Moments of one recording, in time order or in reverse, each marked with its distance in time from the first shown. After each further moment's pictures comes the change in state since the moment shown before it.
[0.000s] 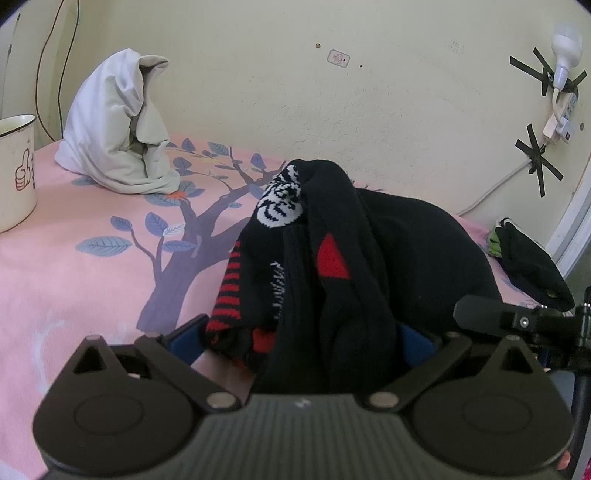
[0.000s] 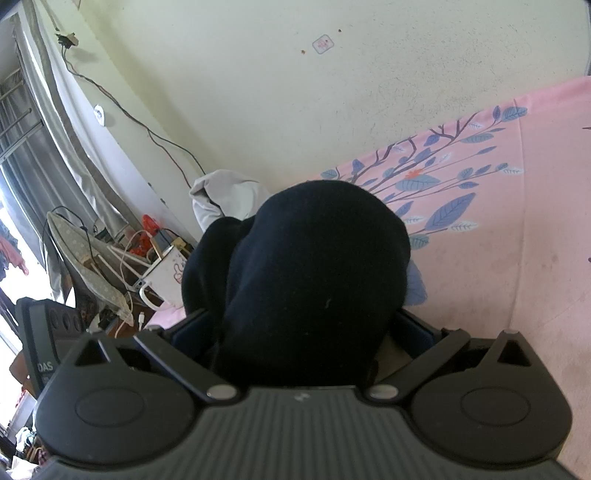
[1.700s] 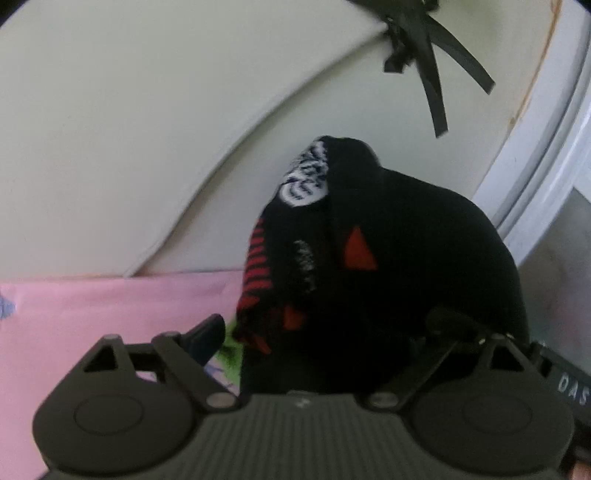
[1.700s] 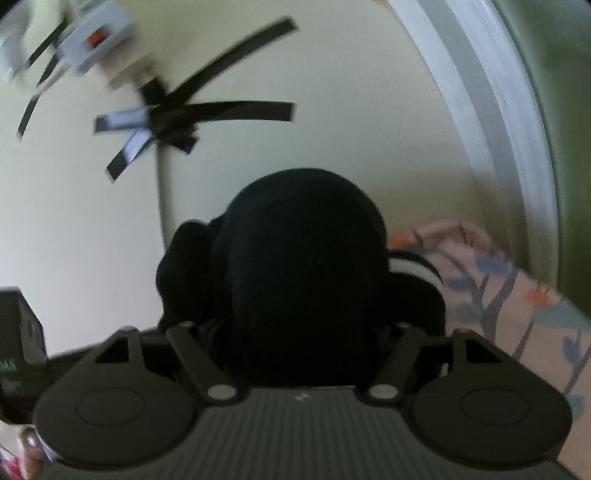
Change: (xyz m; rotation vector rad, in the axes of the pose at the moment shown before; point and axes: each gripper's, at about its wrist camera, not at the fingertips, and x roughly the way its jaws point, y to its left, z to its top) left arm 0.313 -0.403 0.137 0.219 0.207 -0.345; right arm -0.217 -0.282 0.166 0.201 -0.470 -0.631
